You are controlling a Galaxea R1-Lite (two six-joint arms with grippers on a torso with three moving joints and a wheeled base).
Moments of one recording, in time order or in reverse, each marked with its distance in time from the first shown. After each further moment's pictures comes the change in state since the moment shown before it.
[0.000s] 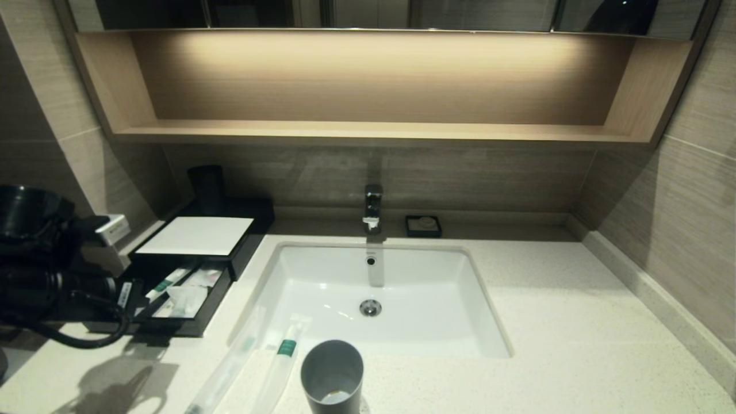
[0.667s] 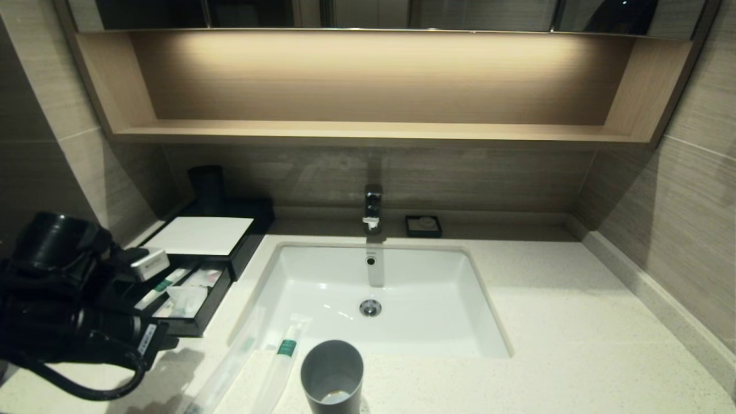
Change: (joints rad) left arm -0.174 -0.058 0.094 0.096 -0.023 -0.002; right arm 0.000 0.000 0.000 0.000 0.000 0.000
